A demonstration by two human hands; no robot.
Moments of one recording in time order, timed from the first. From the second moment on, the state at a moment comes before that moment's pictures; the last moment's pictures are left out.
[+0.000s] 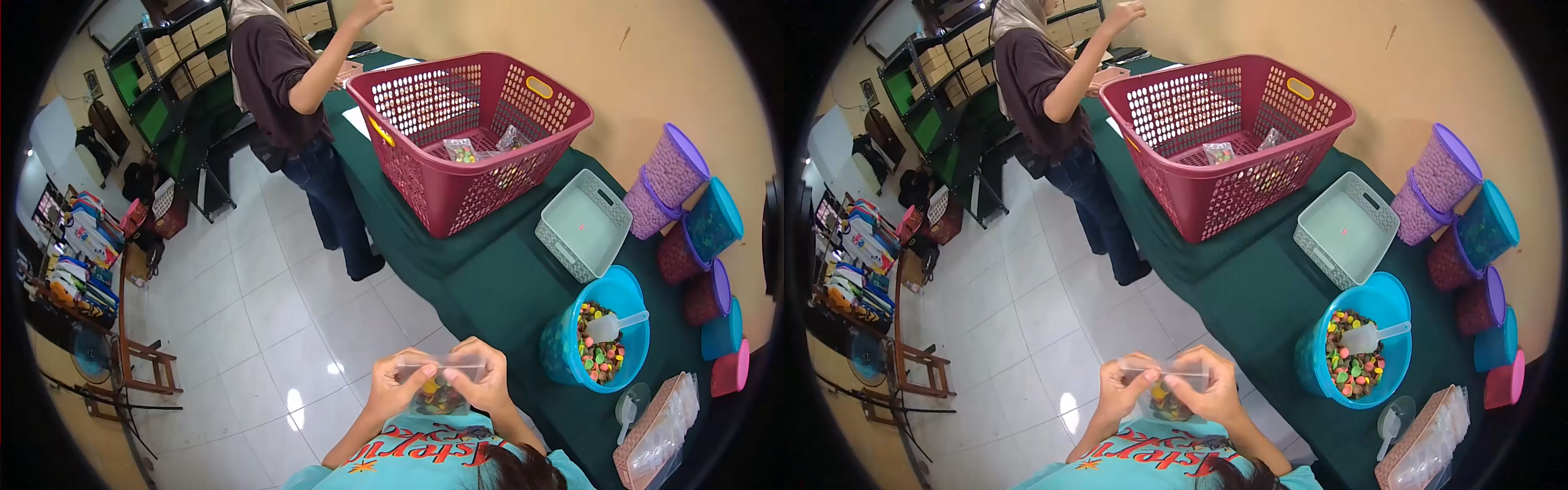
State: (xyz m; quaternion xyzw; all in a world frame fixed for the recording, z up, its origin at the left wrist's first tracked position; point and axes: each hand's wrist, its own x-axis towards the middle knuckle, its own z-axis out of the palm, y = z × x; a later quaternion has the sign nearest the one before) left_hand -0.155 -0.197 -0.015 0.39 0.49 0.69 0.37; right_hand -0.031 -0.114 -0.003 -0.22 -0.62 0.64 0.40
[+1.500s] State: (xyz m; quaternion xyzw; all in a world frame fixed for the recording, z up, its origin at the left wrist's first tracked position) left_hand -0.353 0.034 0.070 0.65 0.14 0.74 0.11; right_hand -0.106 0.057 0.088 -0.14 -0.71 0.47 0.50
